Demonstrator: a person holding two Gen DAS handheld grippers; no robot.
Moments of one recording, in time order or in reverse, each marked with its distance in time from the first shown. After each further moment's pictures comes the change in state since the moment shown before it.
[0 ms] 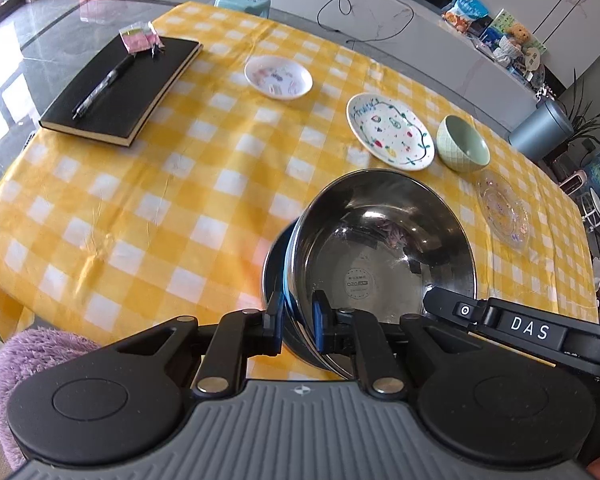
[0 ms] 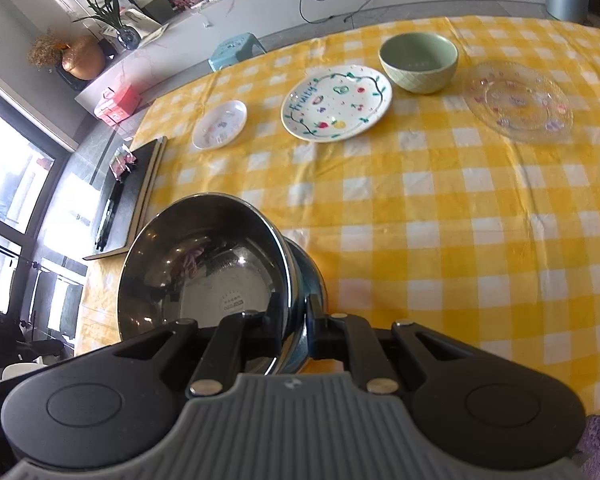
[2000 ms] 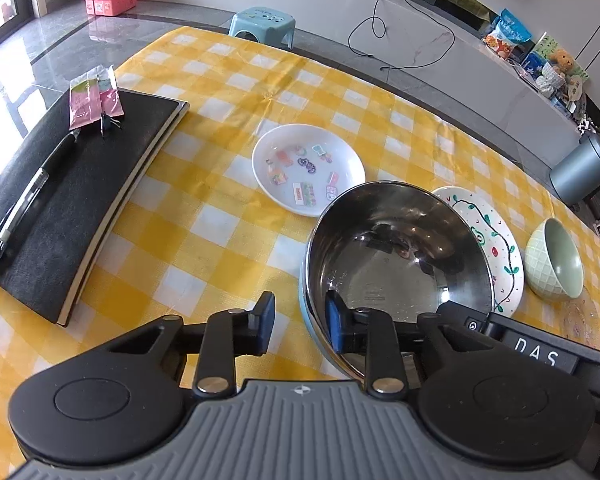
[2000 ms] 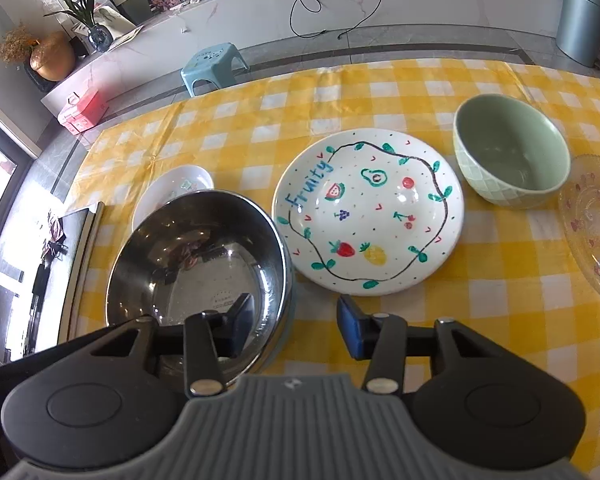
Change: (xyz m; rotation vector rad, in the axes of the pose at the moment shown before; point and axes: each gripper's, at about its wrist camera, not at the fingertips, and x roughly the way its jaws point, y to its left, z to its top) left arm 0.115 0.014 0.130 -0.025 -0.066 0.079; right arm 0.143 0.025 0.134 -0.050 -0.042 -0.106
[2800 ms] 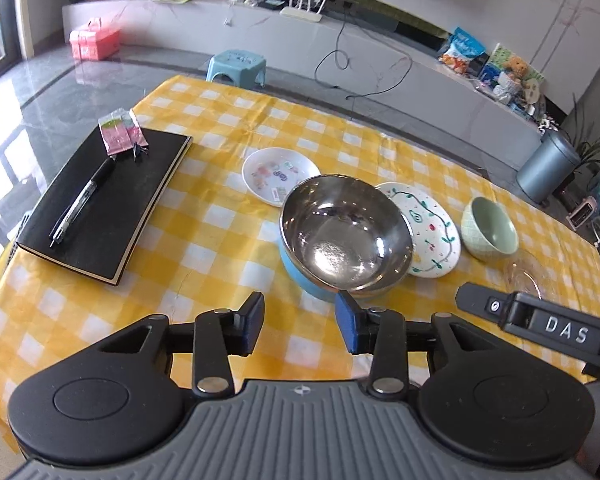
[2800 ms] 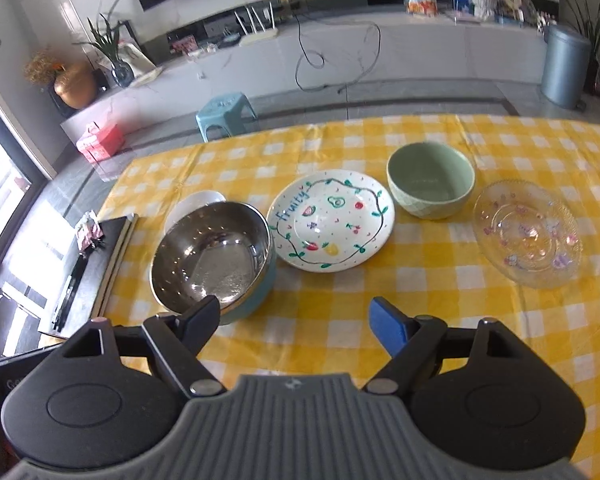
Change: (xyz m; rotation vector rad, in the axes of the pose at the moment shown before) left arm -0.090 -0.005 -0.041 0.073 -0.098 -0.040; right arm -0.103 -0.018 -0.046 -0.045 -0.145 -0.002
